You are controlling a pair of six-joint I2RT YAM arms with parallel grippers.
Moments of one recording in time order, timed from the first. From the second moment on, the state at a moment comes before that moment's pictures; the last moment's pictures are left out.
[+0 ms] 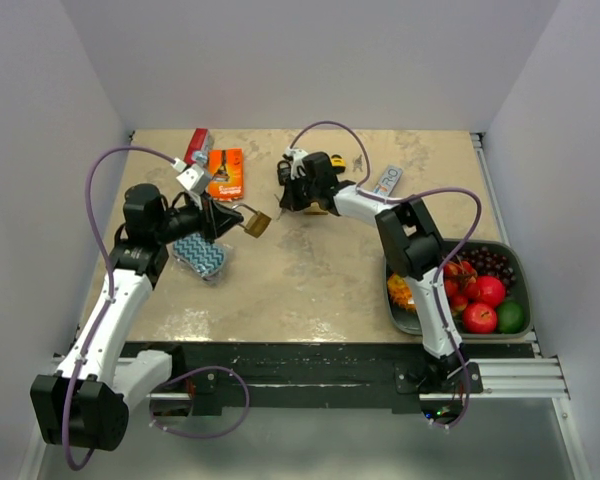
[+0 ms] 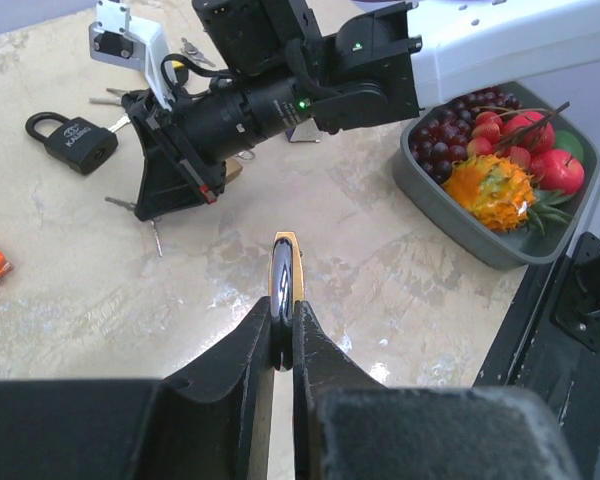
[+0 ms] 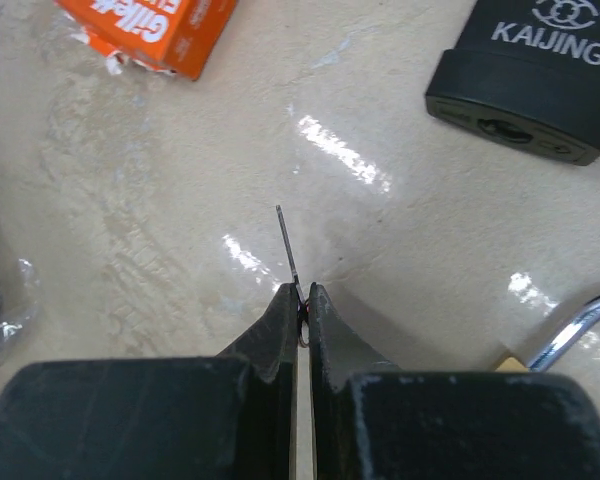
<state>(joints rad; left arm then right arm) -0.10 0.99 0.82 -0.10 0.81 -0.08 0.56 2.30 1.69 -0.01 -0.30 0.22</state>
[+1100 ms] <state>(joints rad) -0.09 1.16 0.91 -0.24 0.95 0.07 0.52 2.03 1.61 -0.05 -0.56 0.02</state>
